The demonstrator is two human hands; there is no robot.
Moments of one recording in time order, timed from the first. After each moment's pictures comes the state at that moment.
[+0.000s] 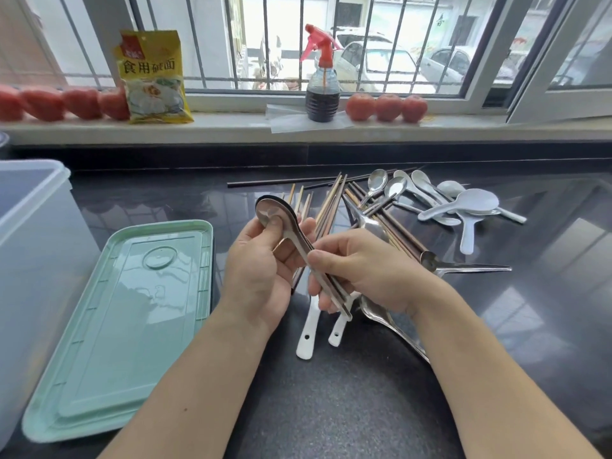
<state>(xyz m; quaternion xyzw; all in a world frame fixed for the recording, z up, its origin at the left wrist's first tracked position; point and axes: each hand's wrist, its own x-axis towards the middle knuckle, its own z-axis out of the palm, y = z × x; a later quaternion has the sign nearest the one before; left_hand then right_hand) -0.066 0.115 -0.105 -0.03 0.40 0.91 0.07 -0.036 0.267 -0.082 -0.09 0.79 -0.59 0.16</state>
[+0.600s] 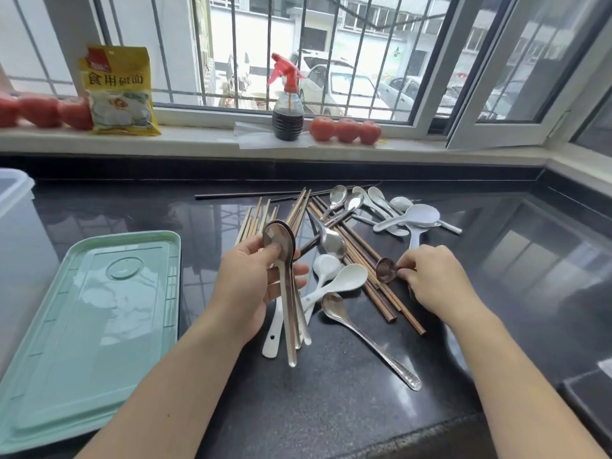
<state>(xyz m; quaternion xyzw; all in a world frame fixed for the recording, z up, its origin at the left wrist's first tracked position) -0.050 0.123 -0.103 -0.02 0.54 0.83 0.14 -0.004 0.405 -0.114 0.19 0.97 -0.07 -0.10</state>
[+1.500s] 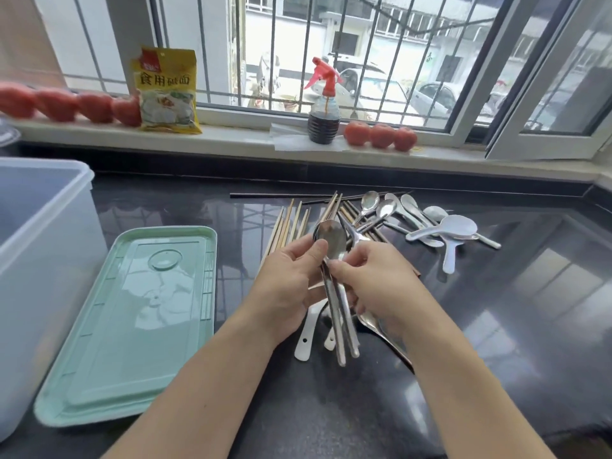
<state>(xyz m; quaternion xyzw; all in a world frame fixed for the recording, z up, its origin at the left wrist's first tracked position) -0.048 0.119 -0.102 0.07 0.50 0.84 0.20 -0.012 0.250 -0.070 0.14 0.86 -0.48 -0.04</state>
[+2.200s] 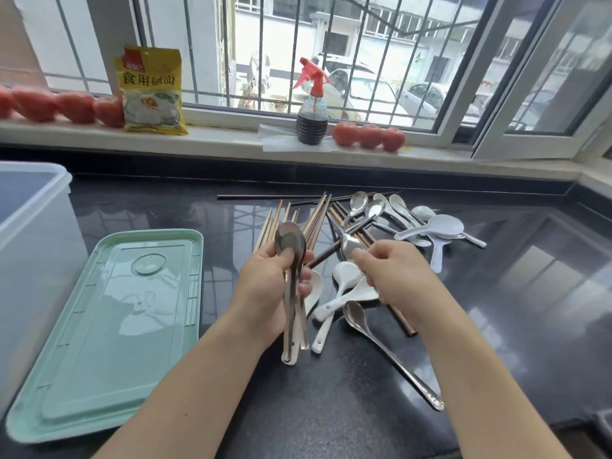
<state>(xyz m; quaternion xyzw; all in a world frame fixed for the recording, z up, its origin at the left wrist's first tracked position) -0.055 0.123 -0.104 -0.06 0.46 0.87 0.17 -0.020 0.298 -0.077 0.18 0.88 -0.44 -0.09</state>
